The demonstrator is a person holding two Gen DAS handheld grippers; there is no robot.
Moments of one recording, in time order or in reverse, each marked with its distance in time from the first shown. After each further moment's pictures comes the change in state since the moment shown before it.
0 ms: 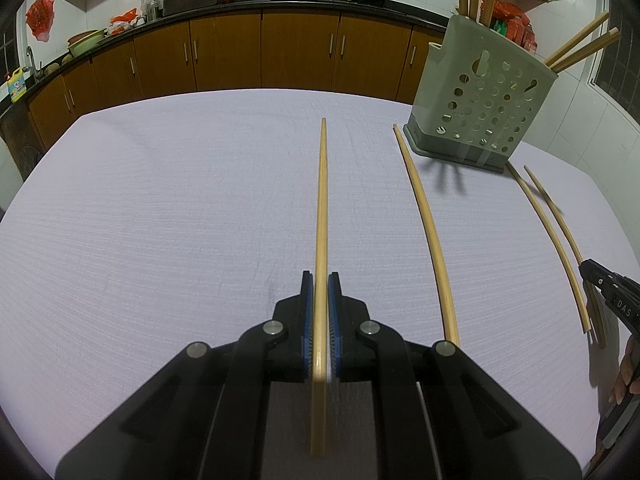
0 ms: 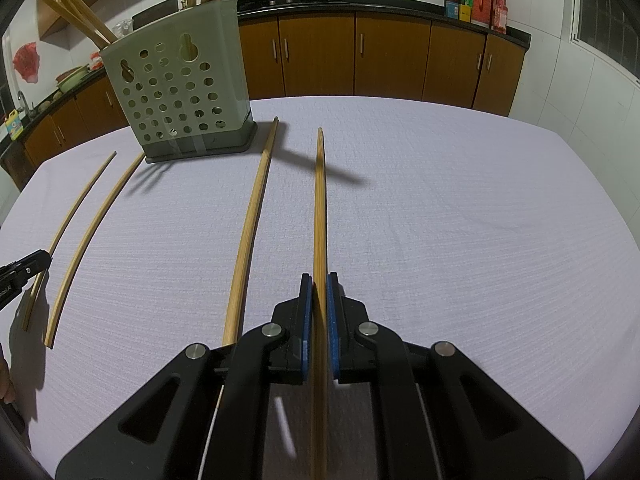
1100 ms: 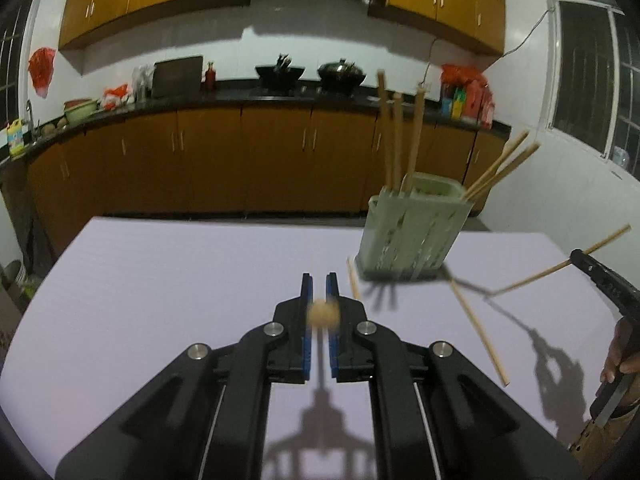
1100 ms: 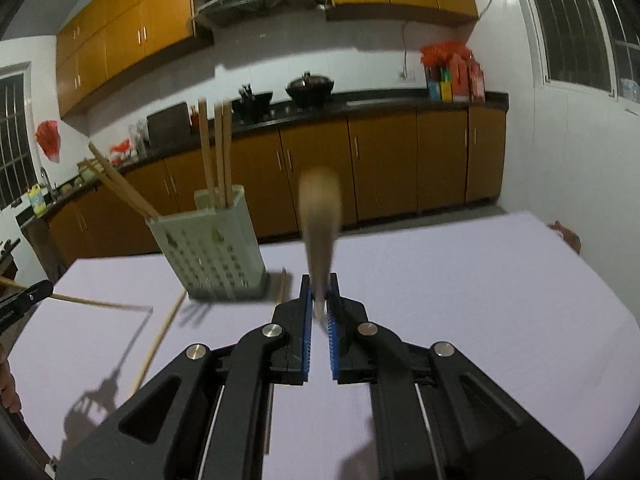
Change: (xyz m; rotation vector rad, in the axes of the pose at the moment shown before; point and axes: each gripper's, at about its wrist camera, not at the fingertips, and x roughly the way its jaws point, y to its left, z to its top) left arm -0.121 -0.010 0.055 0.060 -0.319 -0.087; right arm -0.106 -0.018 0.053 0.087 -0.387 0.069
